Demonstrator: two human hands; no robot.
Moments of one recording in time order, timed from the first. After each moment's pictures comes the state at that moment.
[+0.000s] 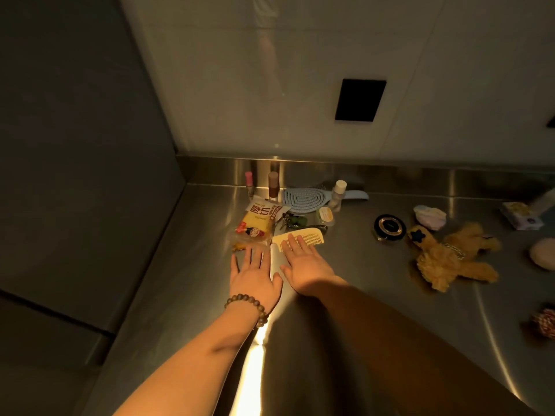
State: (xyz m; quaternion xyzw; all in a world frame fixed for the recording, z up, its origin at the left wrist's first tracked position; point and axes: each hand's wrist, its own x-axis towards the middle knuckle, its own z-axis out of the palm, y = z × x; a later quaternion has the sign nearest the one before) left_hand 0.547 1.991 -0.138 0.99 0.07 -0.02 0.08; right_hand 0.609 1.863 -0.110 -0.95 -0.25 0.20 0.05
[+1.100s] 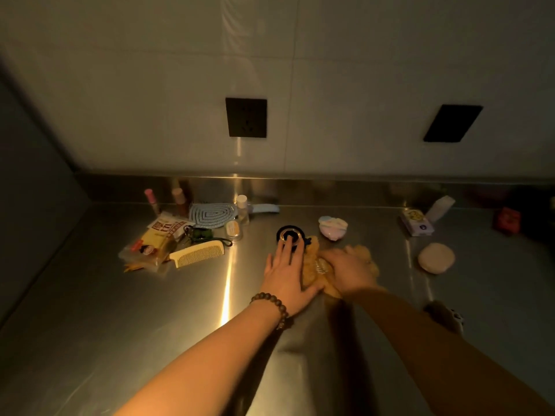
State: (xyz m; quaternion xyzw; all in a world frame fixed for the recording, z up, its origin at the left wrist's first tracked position) left_hand 0.617 1.734 -0.103 0.97 -0.08 -0.01 0.22; right_hand 0.662 1.568 -0.081 -0.98 -0.16 0.11 0.08
